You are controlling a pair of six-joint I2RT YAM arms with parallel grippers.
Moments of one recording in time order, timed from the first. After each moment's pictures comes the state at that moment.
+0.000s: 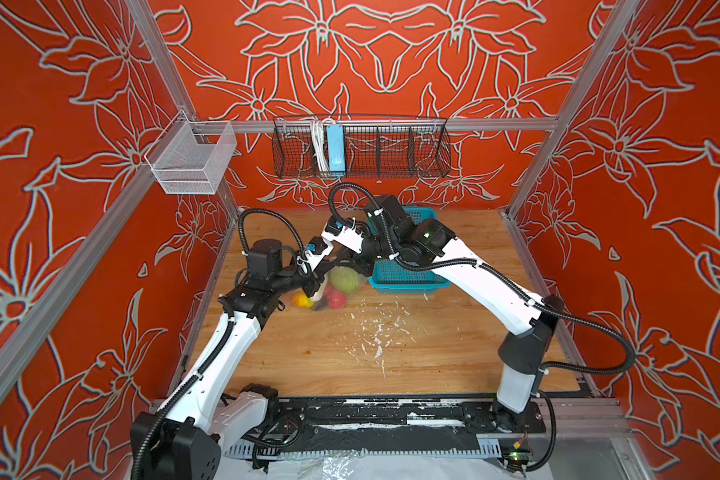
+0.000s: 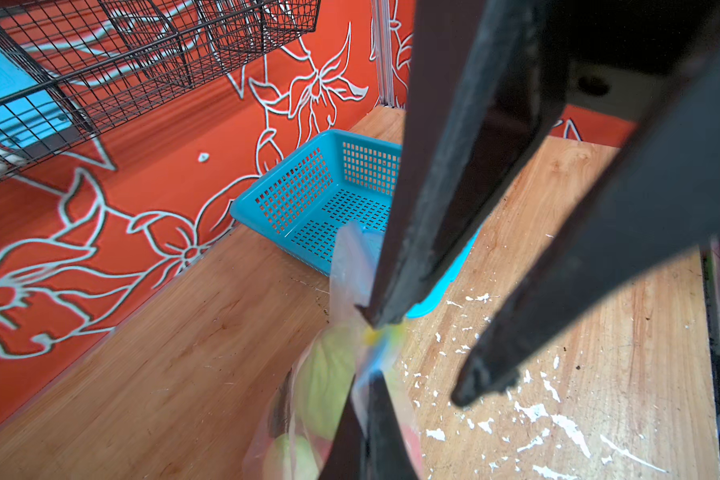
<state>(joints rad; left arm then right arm) -0.15 1.05 0.91 -0.30 0.65 0.44 0.85 1.84 2.03 -0.86 -0.36 -0.34</state>
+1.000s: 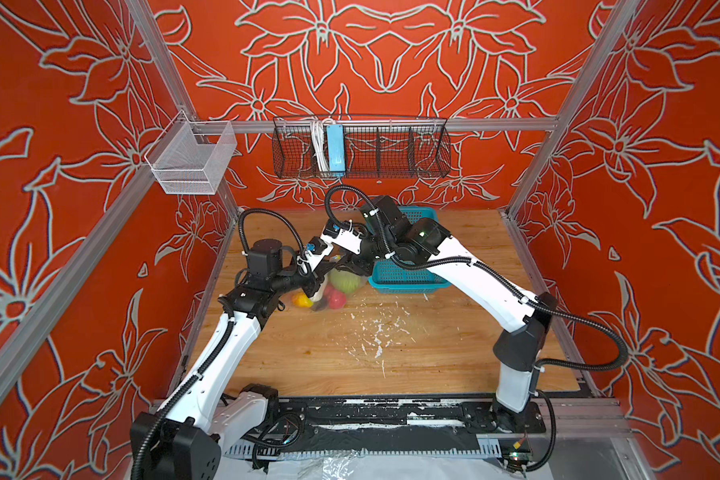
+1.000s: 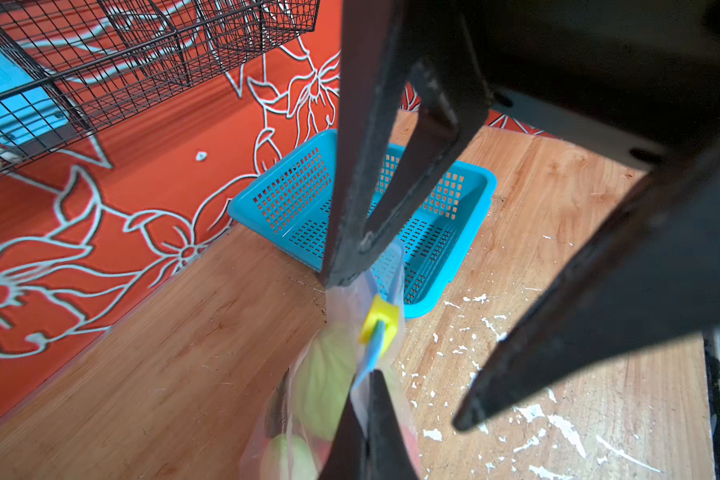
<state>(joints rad) -0.15 1.05 0.91 -0.31 0.66 0.44 0.85 1.88 2.08 -0.91 -0.30 -0.40</state>
